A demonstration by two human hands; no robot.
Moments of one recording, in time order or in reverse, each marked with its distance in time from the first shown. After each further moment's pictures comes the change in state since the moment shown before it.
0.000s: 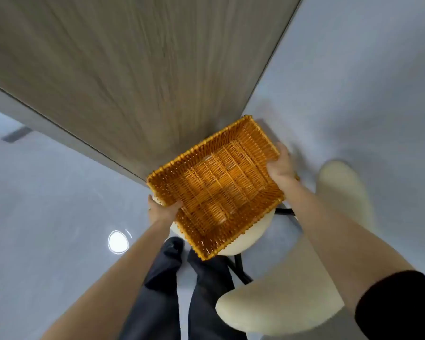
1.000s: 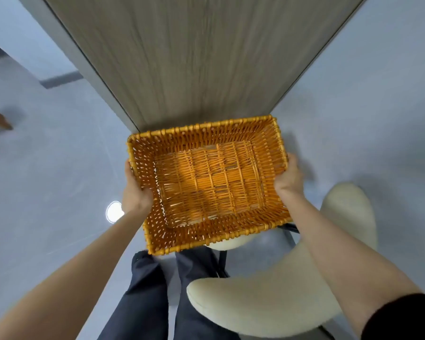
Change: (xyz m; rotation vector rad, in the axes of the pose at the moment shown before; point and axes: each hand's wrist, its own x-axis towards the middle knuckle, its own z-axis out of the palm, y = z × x) left_hand 0.001 -0.049 -0.028 0.123 0.377 0.280; right_hand -0.024 0.002 -0.007 -0.182 -0.017 -0.130
